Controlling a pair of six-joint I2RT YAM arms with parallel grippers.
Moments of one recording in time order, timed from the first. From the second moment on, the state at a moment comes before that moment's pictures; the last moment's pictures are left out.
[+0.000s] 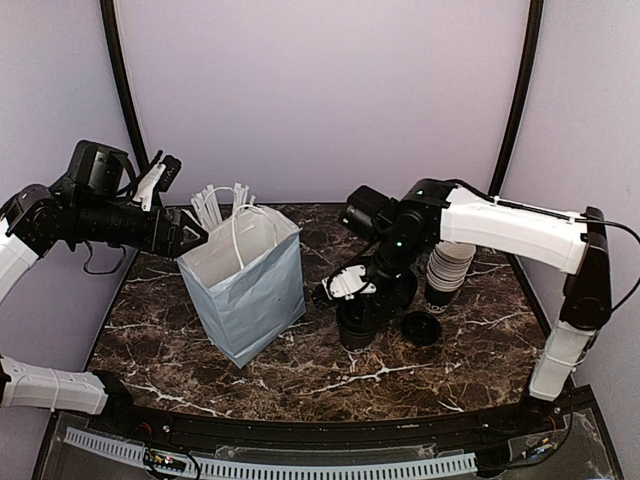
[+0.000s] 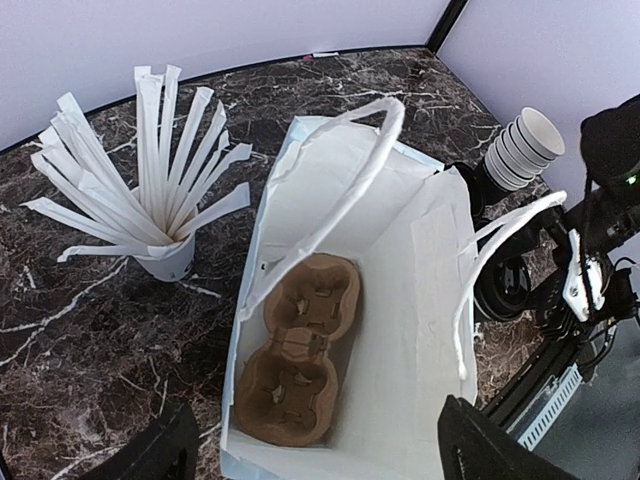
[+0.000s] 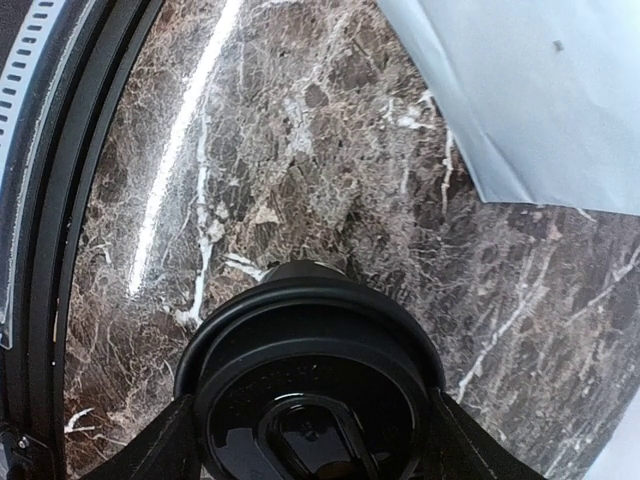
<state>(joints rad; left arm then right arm) -0.58 1.01 1.33 -0.99 0.10 -0.24 0.98 1.79 1.62 -1.15 -0.17 -0.97</state>
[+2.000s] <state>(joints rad) -0.58 1.33 1.49 -1.05 0.02 -0.06 0.98 1.61 2.05 -0.95 0.06 -0.88</state>
